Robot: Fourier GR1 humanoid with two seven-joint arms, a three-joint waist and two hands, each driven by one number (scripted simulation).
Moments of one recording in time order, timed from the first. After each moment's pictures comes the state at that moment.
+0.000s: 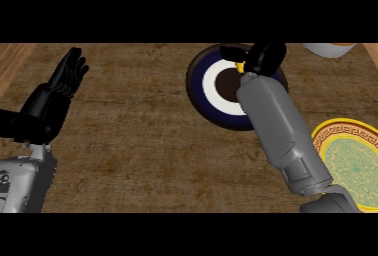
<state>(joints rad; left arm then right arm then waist) -0.31 0.29 0.05 -1.59 0.07 -0.06 0.10 -1.05 -0.01 -0.17 -0.64 0.90 -0.92 0.55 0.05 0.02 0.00</state>
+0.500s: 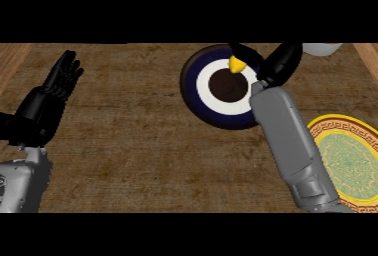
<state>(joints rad) -0.29 0.29 0.07 -1.59 0.06 -0.06 0.11 -0.90 0.00 -0.16 -0.86 0.60 -1.05 0.32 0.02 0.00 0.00</state>
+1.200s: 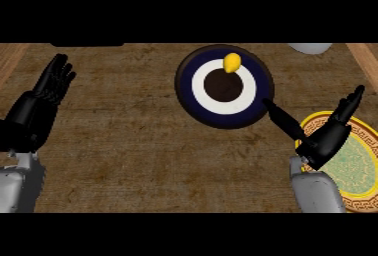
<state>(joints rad) -0.26 0.29 0.10 -1.63 0.06 -0.07 0.13 -0.23 -0.03 0.03 -1.52 0.40 -1.02 0.16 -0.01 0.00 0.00</state>
